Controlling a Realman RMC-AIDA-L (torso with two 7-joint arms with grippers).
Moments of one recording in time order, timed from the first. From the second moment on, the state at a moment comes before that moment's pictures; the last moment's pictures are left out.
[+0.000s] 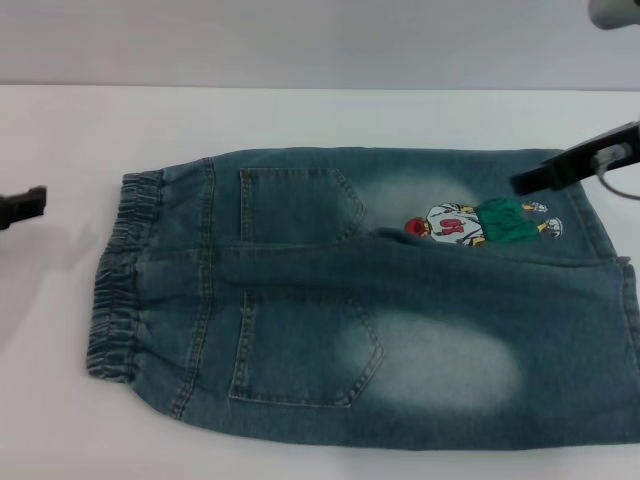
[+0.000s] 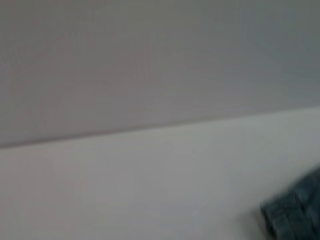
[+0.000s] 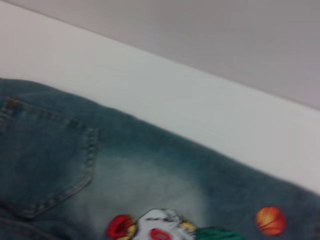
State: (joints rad) left arm -0.06 -2.06 -1.89 -1.46 2.33 -0.81 0.76; right arm 0.54 2.02 1.74 1.46 -2.66 1.33 -0.28
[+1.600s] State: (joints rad) left arm 0.08 -2.06 -1.71 -1.92 2.61 -1.30 0.30; right arm -0.01 2.08 1.68 2.02 -2.79 1.41 -0.04
